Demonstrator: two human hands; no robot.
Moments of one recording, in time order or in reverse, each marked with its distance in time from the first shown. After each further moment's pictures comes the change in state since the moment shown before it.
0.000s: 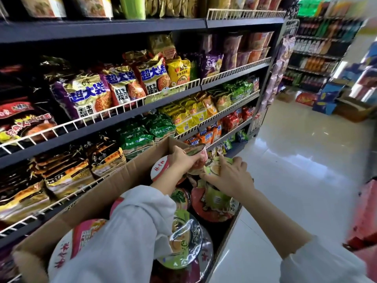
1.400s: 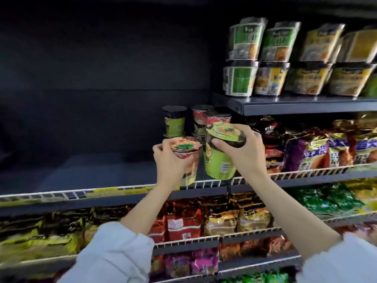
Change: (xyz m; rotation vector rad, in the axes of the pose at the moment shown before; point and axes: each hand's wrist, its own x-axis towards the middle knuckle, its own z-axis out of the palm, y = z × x) left_hand -0.095 -0.308 -0.593 -0.139 0.932 0.296; right_hand -0.152 -0.605 -0.008 0.917 0.256 -0.723
